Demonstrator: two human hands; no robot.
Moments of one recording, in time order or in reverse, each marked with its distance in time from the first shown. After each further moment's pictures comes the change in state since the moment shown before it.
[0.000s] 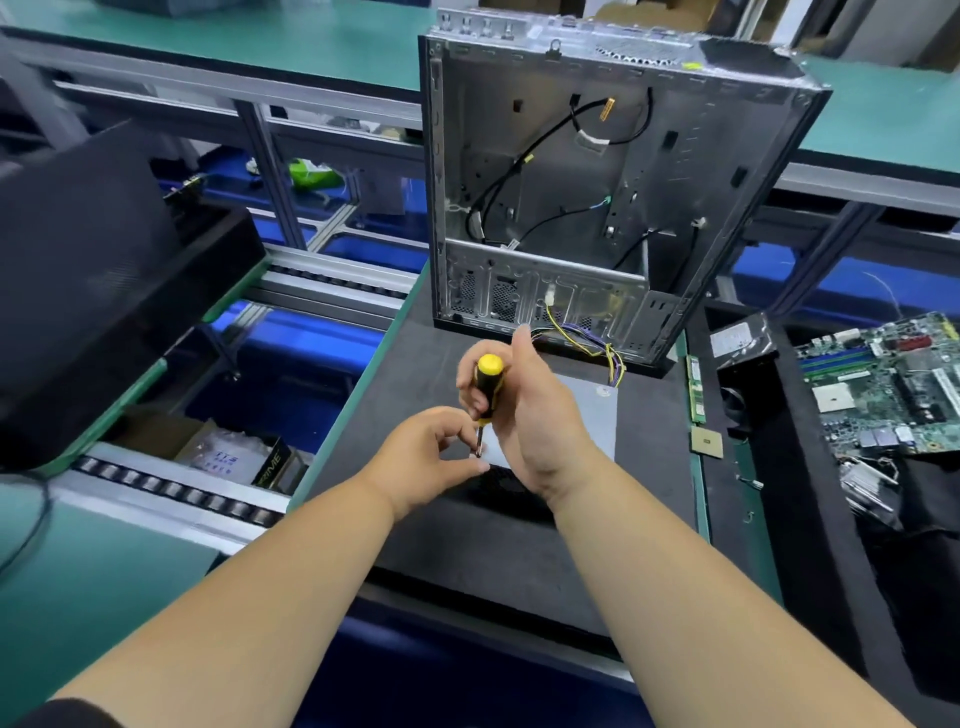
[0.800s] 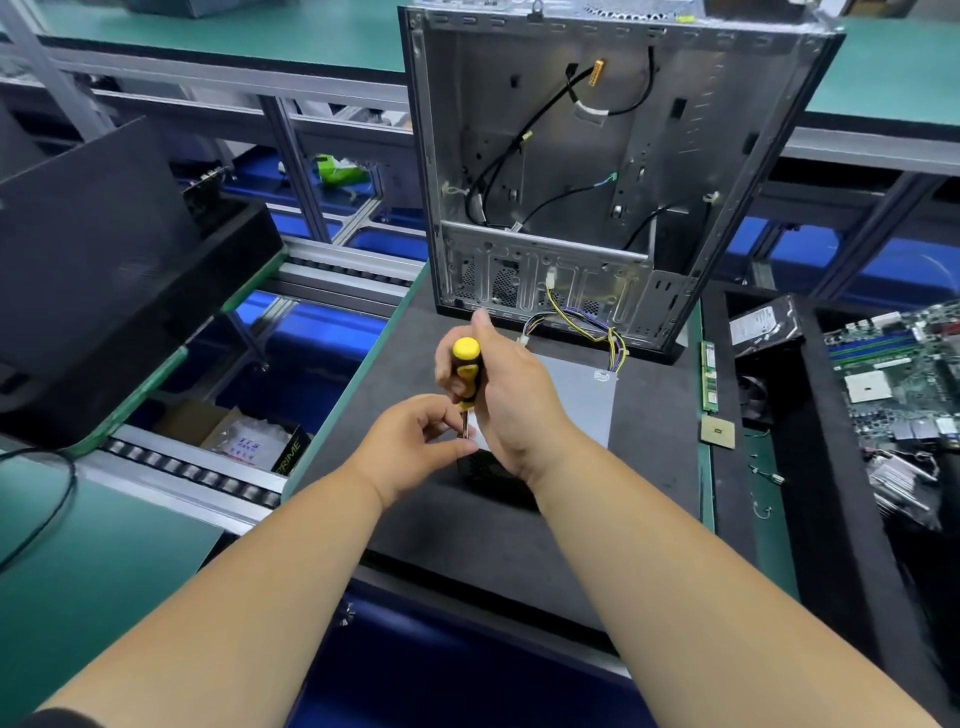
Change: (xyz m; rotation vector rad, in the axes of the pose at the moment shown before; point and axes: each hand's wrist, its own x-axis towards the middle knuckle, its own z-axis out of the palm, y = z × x) left_hand -0.001 -0.013 0.009 -0.103 0.080 -0.072; right_hand 0.003 0.001 -0.007 -0.060 0.000 0.049
